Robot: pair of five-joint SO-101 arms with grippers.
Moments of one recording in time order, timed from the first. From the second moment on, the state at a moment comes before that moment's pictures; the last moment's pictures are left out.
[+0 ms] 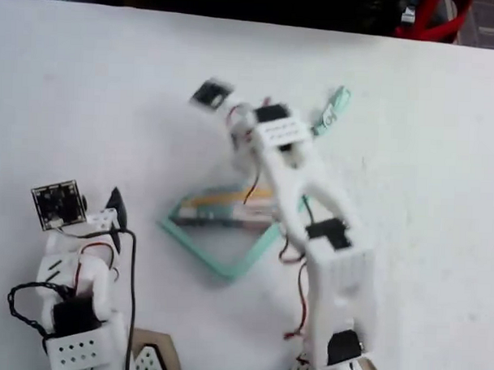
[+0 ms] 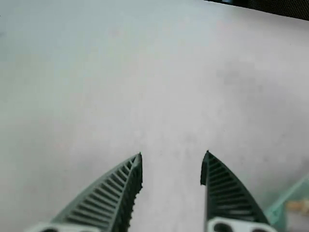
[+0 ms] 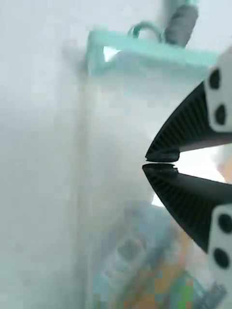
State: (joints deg) left arm -21.0 -104.0 96.7 48.0 1.8; right arm -17.9 38.9 -21.4 67.0 33.5
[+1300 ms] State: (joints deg) left arm -19.5 -104.0 96.9 47.3 1.8; right arm -14.3 65.7 -71.1 82.5 48.3
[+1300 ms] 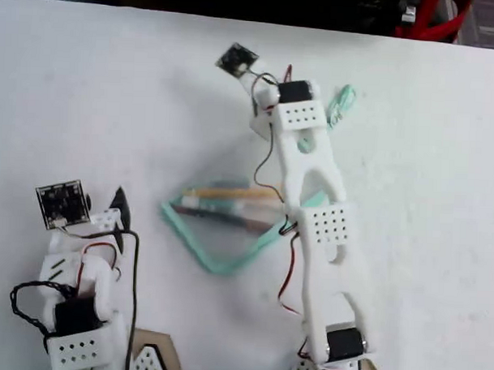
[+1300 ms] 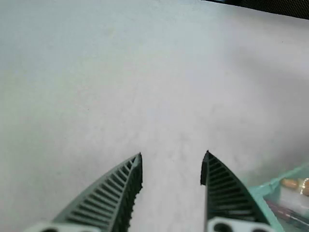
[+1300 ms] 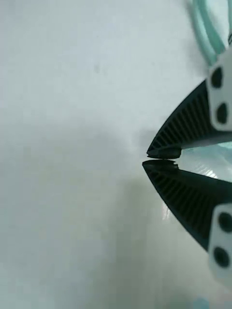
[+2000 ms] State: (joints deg) left arm -19.4 -104.0 97.1 47.3 1.8; right arm -0.2 61.1 -62.5 98.1 70.2
